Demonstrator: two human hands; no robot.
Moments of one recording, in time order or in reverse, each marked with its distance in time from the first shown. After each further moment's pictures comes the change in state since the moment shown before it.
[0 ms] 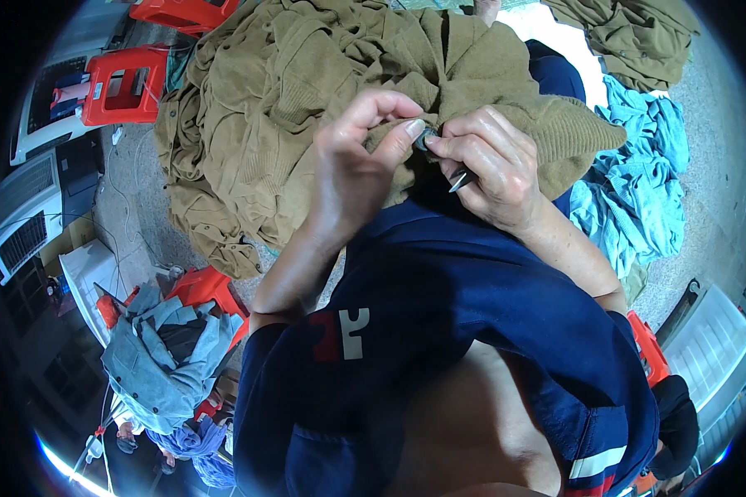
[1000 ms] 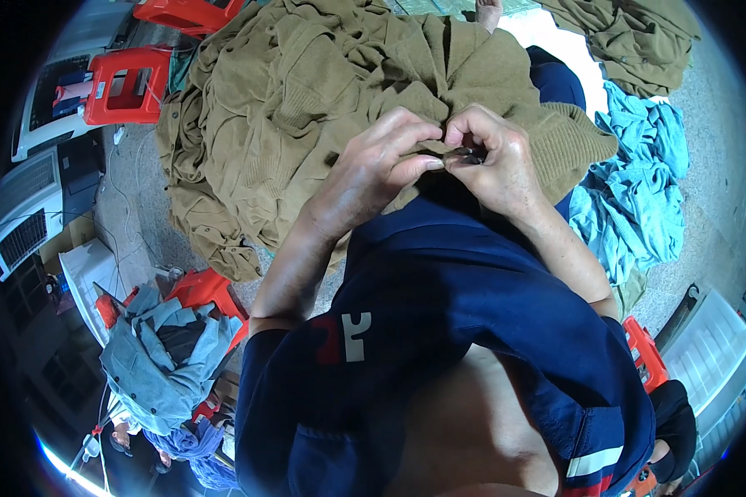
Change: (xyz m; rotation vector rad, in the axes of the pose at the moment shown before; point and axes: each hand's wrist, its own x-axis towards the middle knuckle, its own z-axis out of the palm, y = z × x) left_hand 0.004 -0.019 -0.008 0.368 -0.352 0.299; right_hand -0.003 0.003 -0.004 0.266 -0.238 0.664
